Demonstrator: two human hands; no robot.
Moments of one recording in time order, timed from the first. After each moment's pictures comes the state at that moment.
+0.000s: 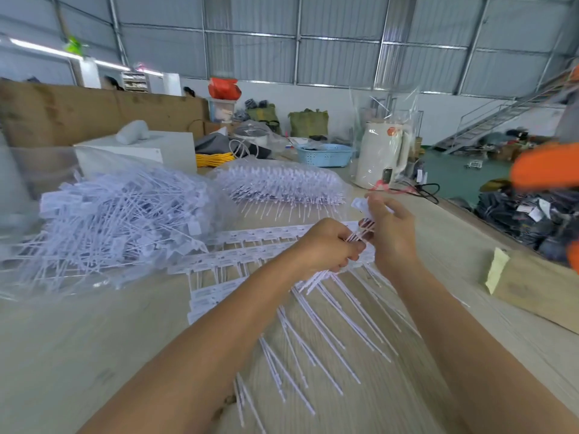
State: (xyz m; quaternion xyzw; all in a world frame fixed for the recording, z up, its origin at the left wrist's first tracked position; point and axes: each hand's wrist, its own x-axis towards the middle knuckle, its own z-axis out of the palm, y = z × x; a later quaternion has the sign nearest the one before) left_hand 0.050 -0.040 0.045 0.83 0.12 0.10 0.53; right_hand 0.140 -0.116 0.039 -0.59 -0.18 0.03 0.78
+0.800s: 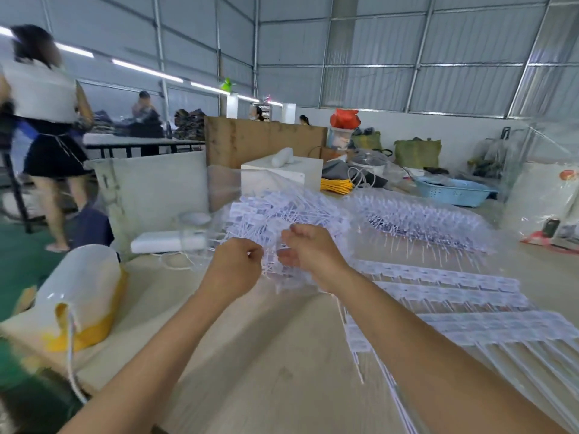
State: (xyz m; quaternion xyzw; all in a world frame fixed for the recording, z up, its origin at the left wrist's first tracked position) left_hand -0.197 0.138 0.028 0.80 0.44 0.36 0.21; right_hand -0.059 0.106 0.038 -0.61 -0.45 0.31 0.57
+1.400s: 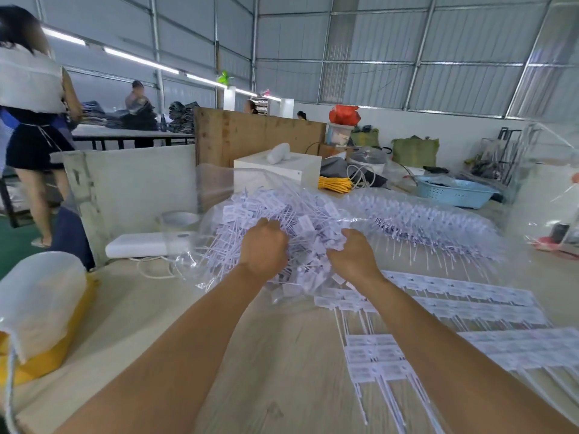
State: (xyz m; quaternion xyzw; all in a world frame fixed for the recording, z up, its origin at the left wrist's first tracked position) left_hand -0.107 0.216 0.009 0.89 0.39 0.20 -0.15; right_hand 0.034 0.128 0.013 -0.77 -0.45 0.10 0.44
